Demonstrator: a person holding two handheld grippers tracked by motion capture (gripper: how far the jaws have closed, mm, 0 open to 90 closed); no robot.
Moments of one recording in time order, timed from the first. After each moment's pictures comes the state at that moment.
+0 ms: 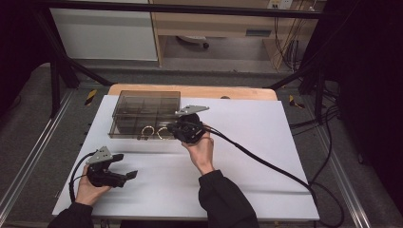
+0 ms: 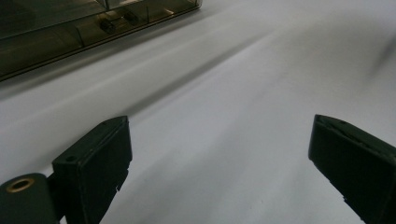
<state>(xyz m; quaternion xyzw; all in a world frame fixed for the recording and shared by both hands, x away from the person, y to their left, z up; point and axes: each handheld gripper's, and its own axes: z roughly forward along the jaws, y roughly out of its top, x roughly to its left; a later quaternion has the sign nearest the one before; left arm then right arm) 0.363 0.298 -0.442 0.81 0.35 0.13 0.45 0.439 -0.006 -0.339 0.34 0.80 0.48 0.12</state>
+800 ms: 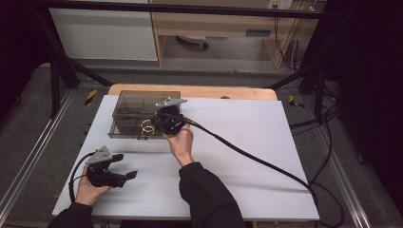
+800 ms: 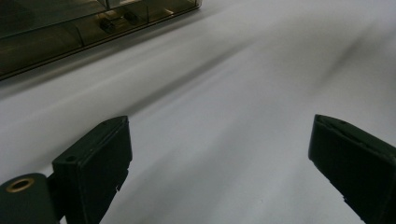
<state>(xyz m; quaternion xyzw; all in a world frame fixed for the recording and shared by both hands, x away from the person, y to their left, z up) 0.363 0.299 -0.442 0.81 0.35 0.13 0.46 0.469 0.051 -0.346 0.35 0.79 0.48 0.12</state>
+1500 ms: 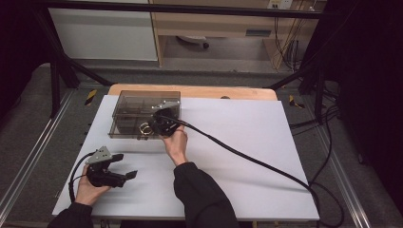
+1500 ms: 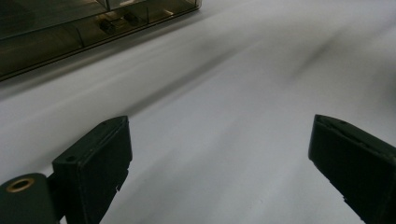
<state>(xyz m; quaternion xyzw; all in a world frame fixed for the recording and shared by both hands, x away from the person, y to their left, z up) 0.363 0.299 -0.442 0.81 0.35 0.13 0.46 0.486 0.067 -0.378 0.37 0.80 0.46 0.11</state>
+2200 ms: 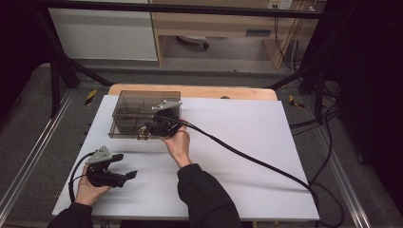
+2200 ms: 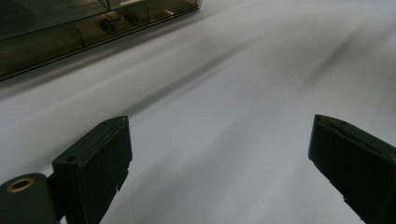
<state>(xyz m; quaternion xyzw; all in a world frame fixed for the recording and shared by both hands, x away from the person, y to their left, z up) 0.363 0.299 -0.442 0.81 0.35 0.13 0.46 0.471 0.057 -0.359 0.34 0.80 0.48 0.12</state>
